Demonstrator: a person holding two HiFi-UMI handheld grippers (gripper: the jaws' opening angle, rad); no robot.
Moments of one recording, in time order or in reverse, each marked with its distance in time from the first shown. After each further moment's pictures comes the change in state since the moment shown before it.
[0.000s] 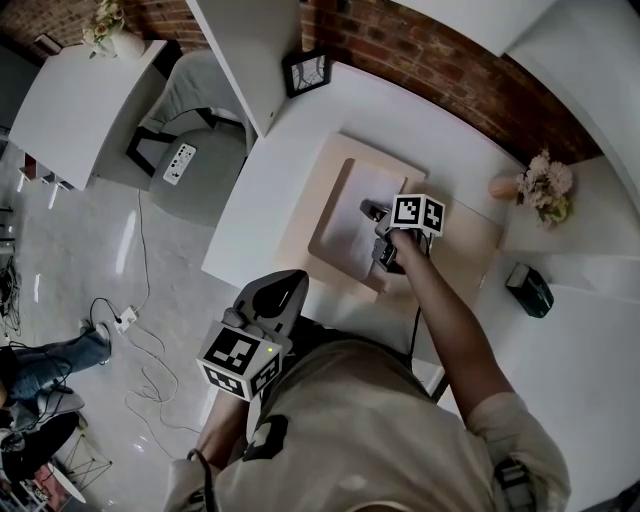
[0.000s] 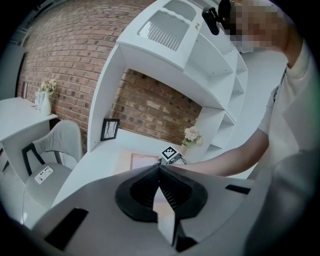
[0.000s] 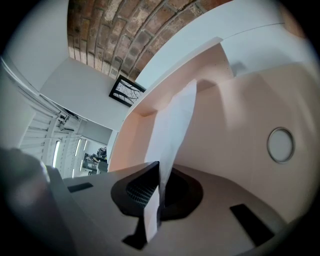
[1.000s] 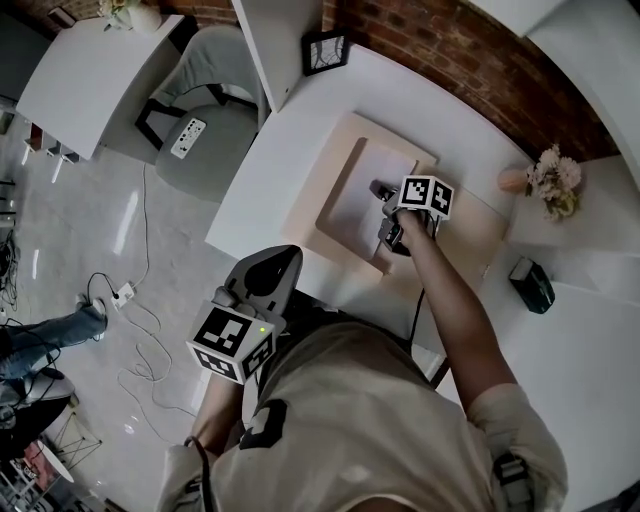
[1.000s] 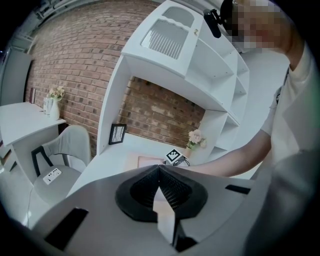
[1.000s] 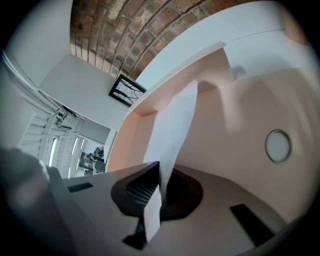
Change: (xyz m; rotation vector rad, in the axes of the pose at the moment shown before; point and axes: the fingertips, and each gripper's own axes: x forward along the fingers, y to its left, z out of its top) left arm -0.024 0.010 0.006 0.022 -0.073 0.074; right arm 0.000 -0.001 0.002 -0.026 -0.018 -0.033
